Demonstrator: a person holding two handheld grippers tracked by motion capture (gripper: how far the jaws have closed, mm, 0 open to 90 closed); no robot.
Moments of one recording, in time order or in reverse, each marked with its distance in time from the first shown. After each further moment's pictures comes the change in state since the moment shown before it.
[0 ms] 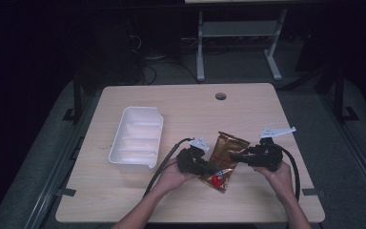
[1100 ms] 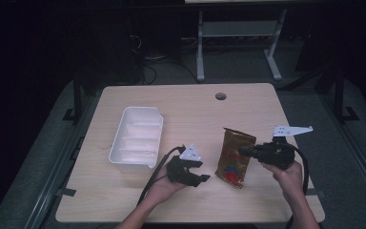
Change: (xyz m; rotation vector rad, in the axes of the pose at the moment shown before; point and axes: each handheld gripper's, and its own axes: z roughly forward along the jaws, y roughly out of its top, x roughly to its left) left arm -0.027 -0.029 -0.025 -0.061 0.188 0.057; right arm 0.015 0.009 -0.035 -0.094 -0.026 -0.058
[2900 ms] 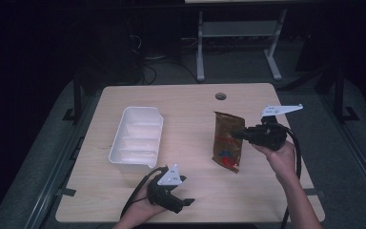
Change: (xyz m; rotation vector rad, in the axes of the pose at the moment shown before) left arm -0.028 -0.051 -0.039 -0.003 -0.007 0.093; right arm 0.013 0.062 0.018 0.049 -0.075 -0.055
